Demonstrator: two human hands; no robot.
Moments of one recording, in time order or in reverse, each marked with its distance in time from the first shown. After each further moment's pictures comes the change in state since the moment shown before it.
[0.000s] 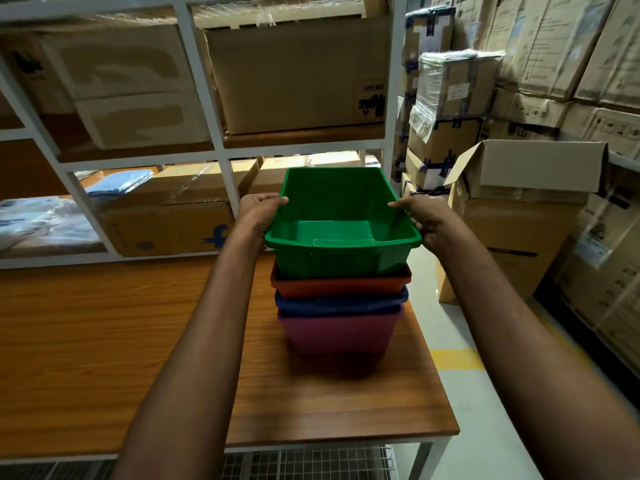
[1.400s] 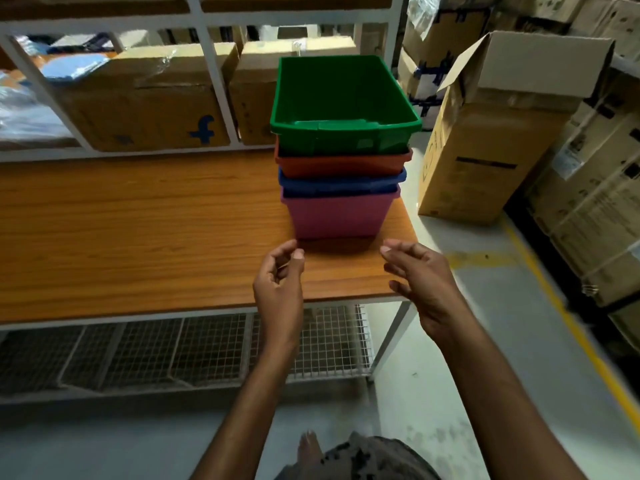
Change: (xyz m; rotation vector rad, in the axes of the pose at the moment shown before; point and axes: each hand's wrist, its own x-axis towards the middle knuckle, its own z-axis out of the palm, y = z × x) left_hand -0.242 -0.213 -0.021 -0.134 0.184 0.090; right_hand -0.230 0.185 -0.029 -0.100 0.049 0.090
